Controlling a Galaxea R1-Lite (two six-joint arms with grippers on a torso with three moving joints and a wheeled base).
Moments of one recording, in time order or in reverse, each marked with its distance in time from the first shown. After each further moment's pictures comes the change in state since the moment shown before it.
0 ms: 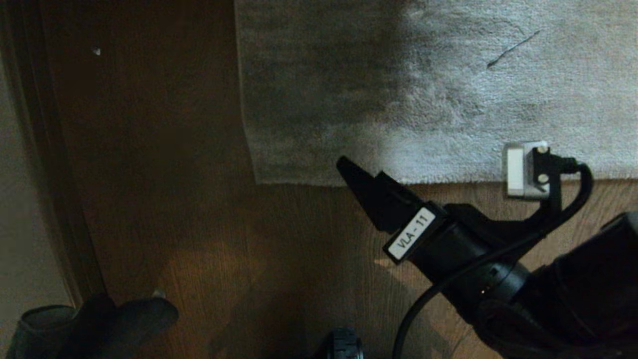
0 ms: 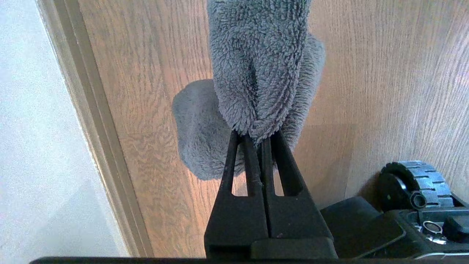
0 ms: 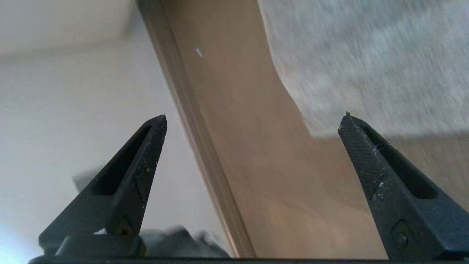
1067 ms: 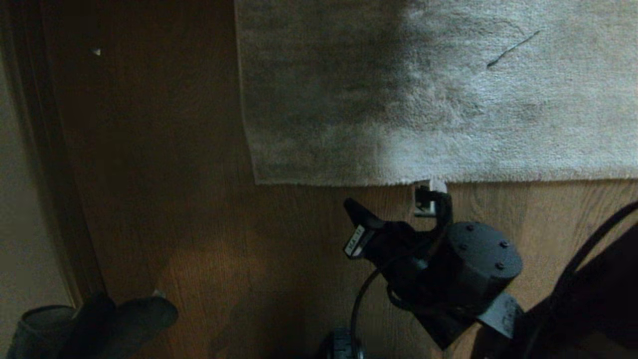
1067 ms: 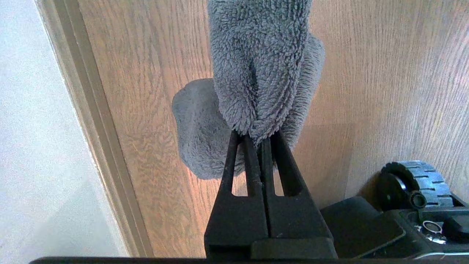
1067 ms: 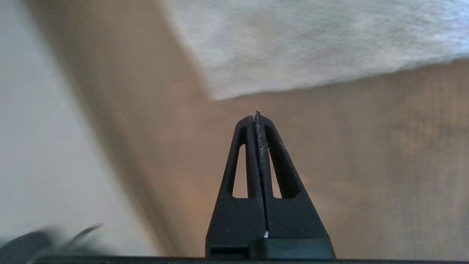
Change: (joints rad) left arm 0.000 0.000 0.001 0.000 0.000 0.000; right arm -0.139 0.303 -0.087 0.000 -0.055 -0.038
